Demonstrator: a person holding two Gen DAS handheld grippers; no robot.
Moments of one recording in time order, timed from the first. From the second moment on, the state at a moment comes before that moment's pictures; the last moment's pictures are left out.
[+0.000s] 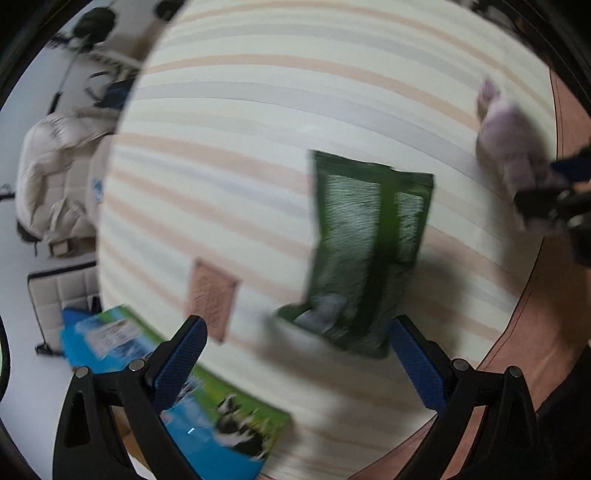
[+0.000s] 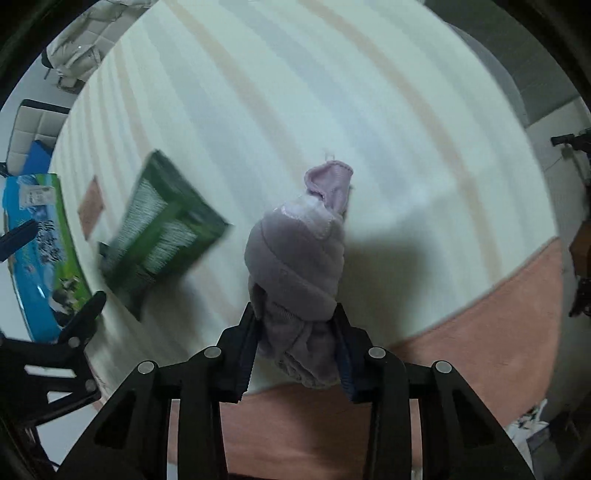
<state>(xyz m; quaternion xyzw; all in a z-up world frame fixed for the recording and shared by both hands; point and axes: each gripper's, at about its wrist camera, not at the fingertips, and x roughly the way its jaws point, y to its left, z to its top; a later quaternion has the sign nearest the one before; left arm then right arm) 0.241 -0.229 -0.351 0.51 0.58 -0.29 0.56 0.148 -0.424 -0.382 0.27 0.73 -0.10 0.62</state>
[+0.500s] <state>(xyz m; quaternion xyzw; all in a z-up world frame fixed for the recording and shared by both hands) 0.235 -0.251 -0.392 0.44 0.64 -0.30 0.55 0.138 -0.424 -0.387 0.25 0.73 -0.11 0.63</state>
